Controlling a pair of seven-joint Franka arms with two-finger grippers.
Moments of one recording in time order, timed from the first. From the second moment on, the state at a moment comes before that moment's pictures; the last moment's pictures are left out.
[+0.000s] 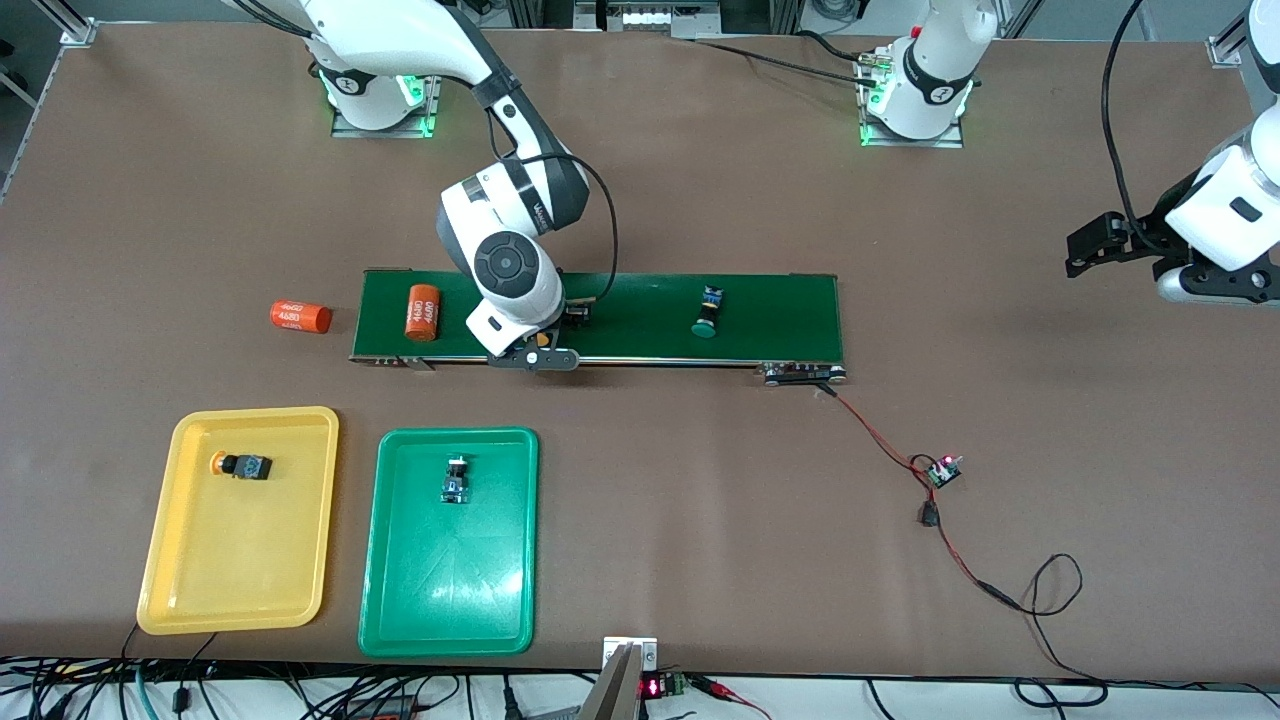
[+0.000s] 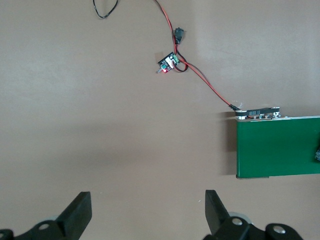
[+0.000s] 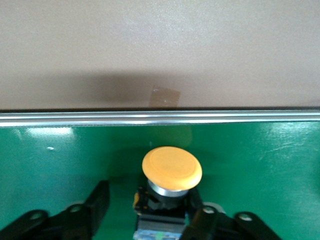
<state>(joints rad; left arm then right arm) 0.02 0.02 -0.04 -1.67 0.02 1.63 0.03 0.74 0.58 -0.13 -1.71 0.18 2.11 0.54</state>
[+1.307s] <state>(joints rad) 0.02 0.02 -0.08 -1.66 0.02 1.61 0.03 0.42 0.61 -0.22 -1.48 0.17 2.00 -0.05</state>
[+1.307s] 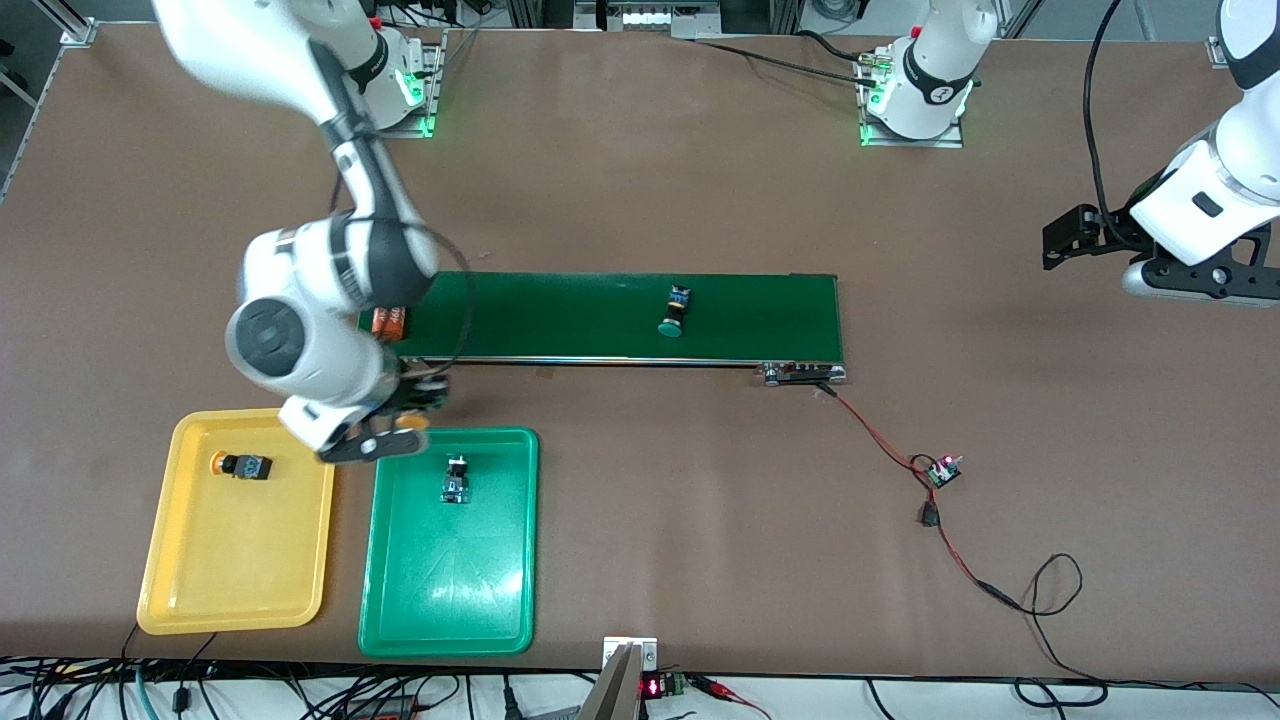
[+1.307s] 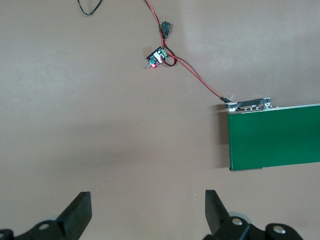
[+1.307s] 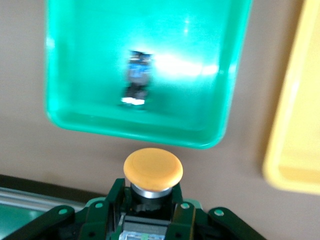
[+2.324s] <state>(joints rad) 0.02 0.02 -0.09 -1.65 0.02 1.61 0.03 0.19 0.75 -0.22 -1.43 0.11 2.24 -0.69</state>
